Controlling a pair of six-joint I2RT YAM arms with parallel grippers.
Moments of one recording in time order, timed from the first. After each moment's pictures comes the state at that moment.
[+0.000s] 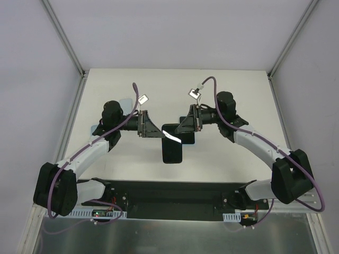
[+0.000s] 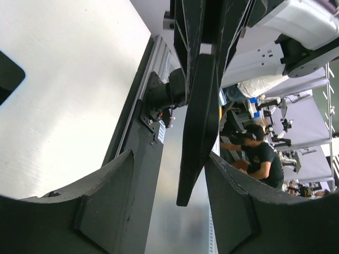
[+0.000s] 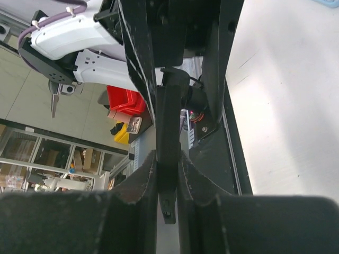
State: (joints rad) left arm -0.35 1.19 0.67 0.36 1.19 -0.92; right arm 0.52 1.38 0.91 0.29 -1.15 0.82
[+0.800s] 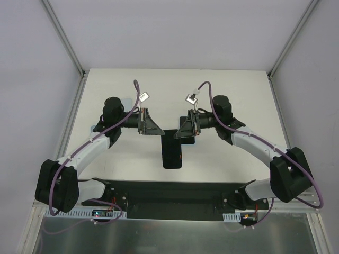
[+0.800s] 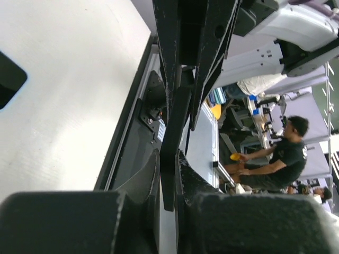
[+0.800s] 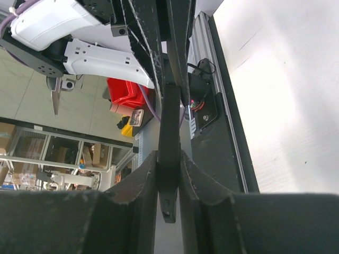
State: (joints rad) left arm -0.33 1.23 0.71 0.37 1.22 -0.94; right arm 0.55 1.39 0.86 0.28 -1.16 0.81
